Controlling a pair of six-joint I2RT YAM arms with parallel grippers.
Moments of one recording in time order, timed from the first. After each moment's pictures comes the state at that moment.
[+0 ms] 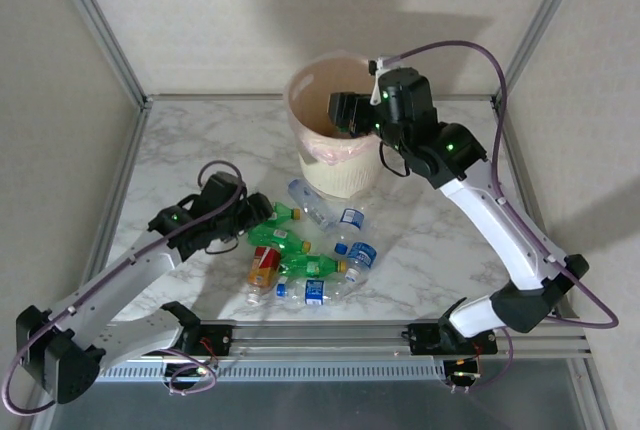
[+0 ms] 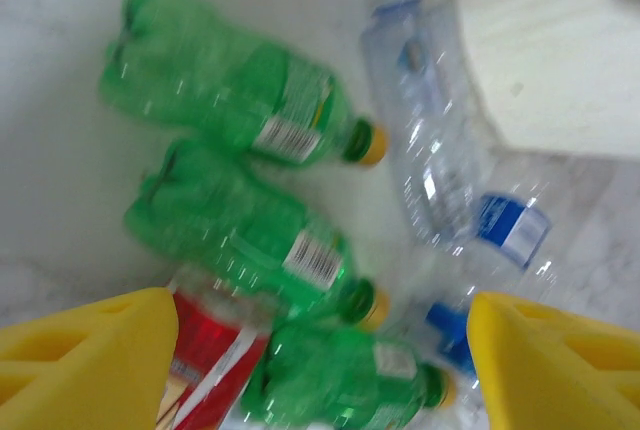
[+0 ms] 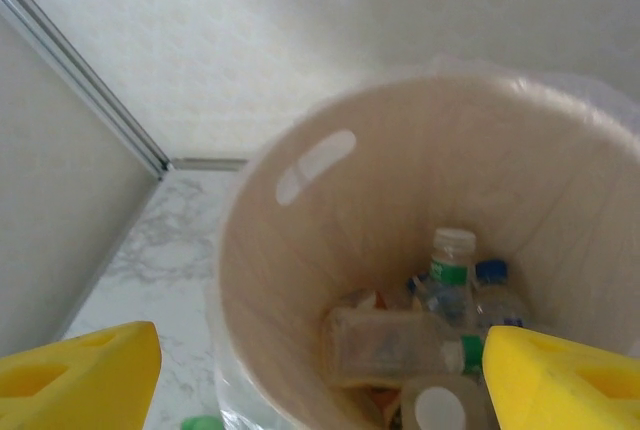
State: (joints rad) left arm -0.58 1.01 0.86 -0.76 -0.06 -1.05; right arm 0.72 1.44 1.76 -0.72 0.23 0.41
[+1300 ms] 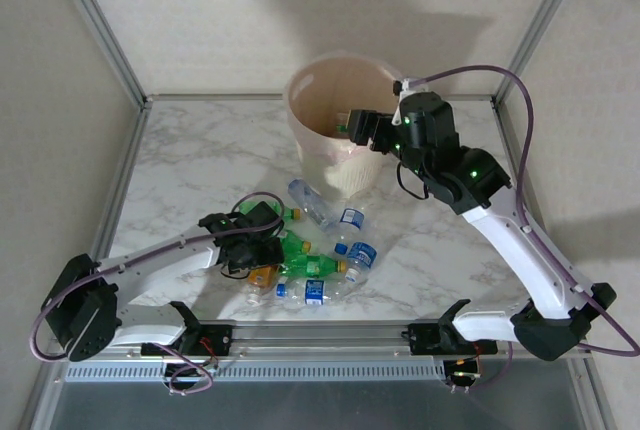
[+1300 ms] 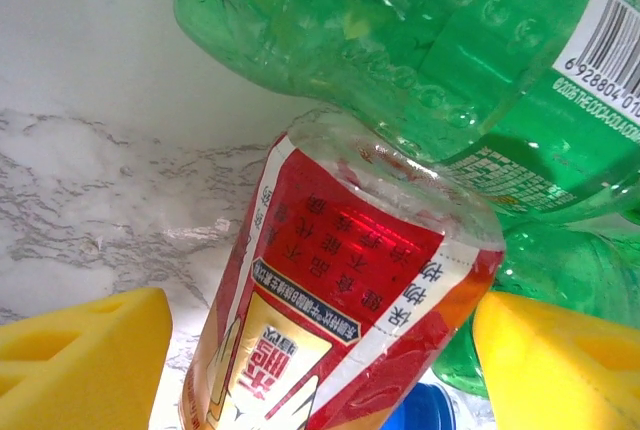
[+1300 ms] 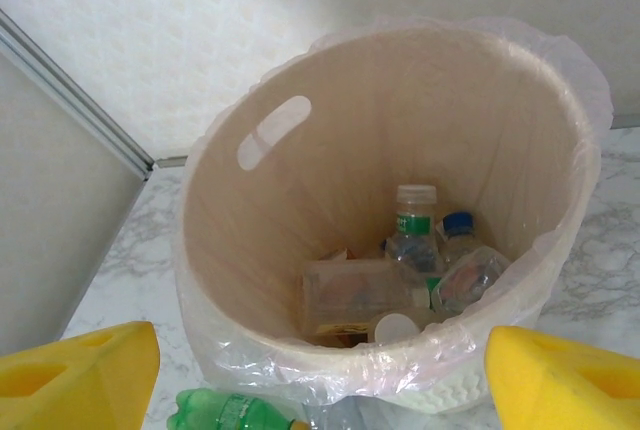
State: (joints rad) left arm -0.76 1.26 0.76 -0.83 -0.09 -1.01; right arm 0.72 1.27 1.59 -0.73 0.27 0.50
